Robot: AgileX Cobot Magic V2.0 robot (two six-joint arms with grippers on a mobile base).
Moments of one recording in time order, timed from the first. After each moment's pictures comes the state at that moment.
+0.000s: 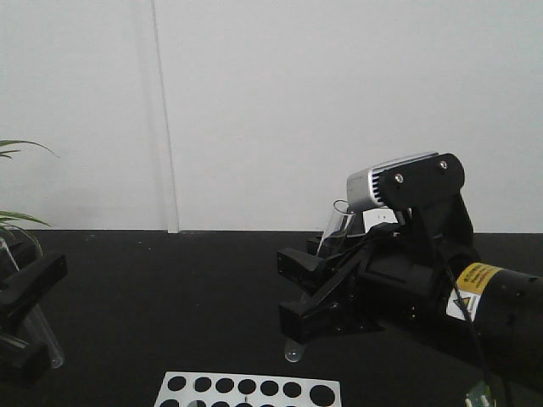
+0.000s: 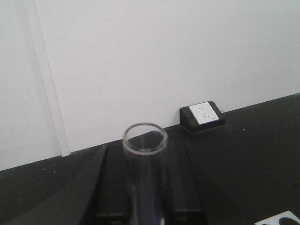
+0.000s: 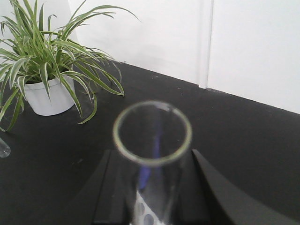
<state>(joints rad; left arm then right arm) -0.33 0.86 -0.64 0.21 -0.11 -0.24 0.67 1.21 -1.03 0.10 0.15 -0.02</state>
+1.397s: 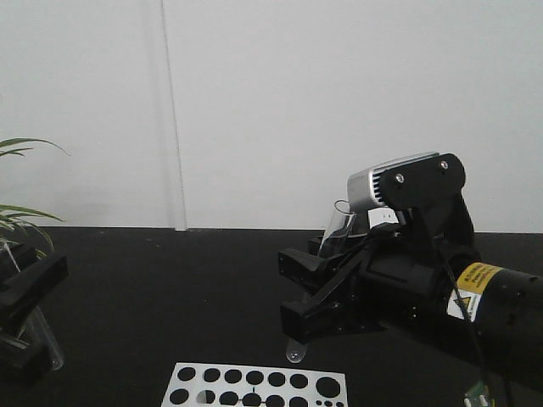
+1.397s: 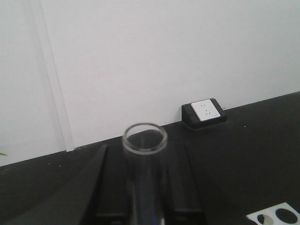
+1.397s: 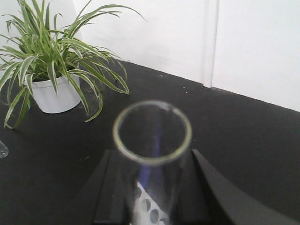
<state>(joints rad) -0.33 0.86 -0.64 0.21 -0.11 -0.24 0.67 1.21 -1.03 0.10 0.15 -0.02</state>
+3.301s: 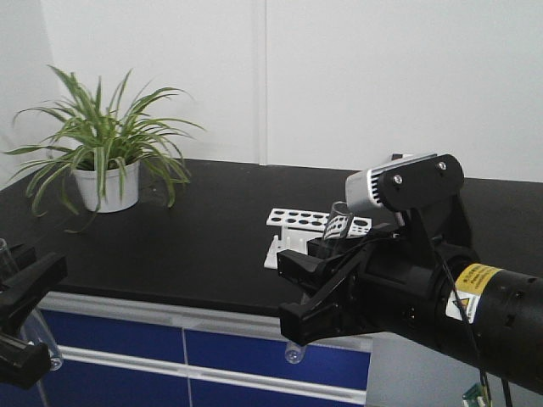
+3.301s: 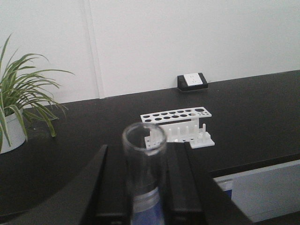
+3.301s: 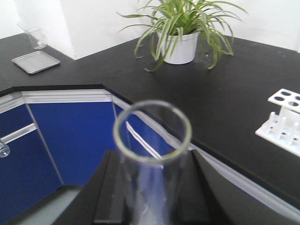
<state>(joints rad) -0.33 0.86 -0.64 0.21 -0.11 -0.24 0.67 1.21 -1.03 0.10 0.15 -0.02</state>
